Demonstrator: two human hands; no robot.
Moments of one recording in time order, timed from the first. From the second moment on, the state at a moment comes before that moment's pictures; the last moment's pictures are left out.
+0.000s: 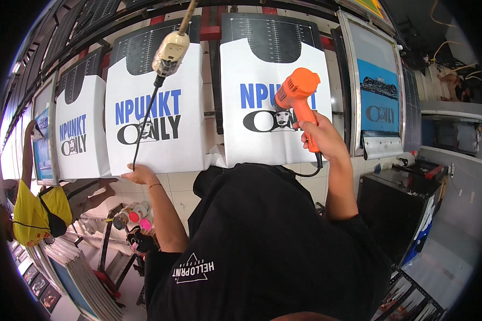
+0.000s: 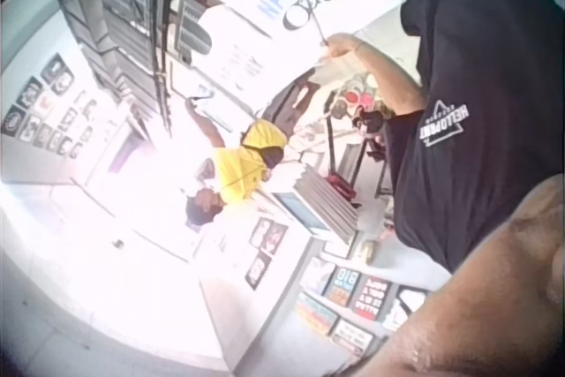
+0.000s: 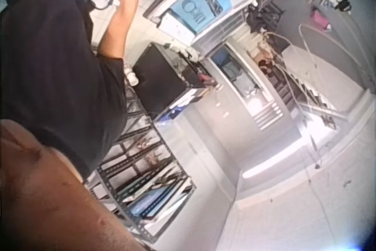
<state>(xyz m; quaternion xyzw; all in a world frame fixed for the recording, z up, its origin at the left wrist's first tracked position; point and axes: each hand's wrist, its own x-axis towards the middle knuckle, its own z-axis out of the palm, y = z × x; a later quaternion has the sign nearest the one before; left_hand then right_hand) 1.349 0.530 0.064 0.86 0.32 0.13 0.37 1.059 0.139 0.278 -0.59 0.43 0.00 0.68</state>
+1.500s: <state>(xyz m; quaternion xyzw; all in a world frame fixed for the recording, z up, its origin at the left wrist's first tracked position) 1.353 0.543 0.044 0.87 0.30 0.19 0.35 1.066 0.137 0.275 -0.60 0.41 0.03 0.68</state>
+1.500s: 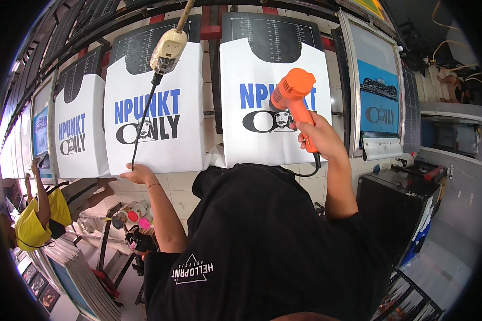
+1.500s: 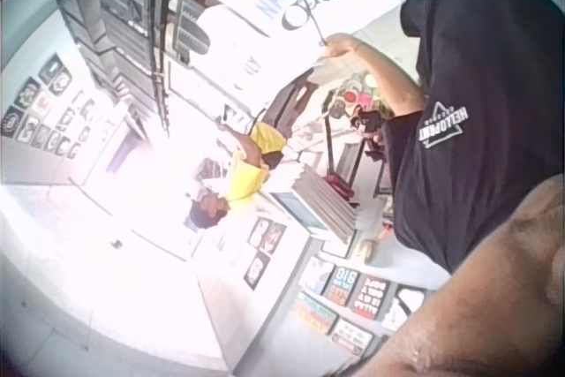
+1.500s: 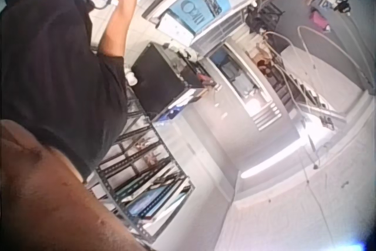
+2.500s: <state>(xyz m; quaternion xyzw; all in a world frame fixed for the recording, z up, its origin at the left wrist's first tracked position) 1.378 0.608 0.018 0.91 0.17 0.24 0.30 1.131 0.139 0.266 -0.59 0.40 -0.05 0.70</state>
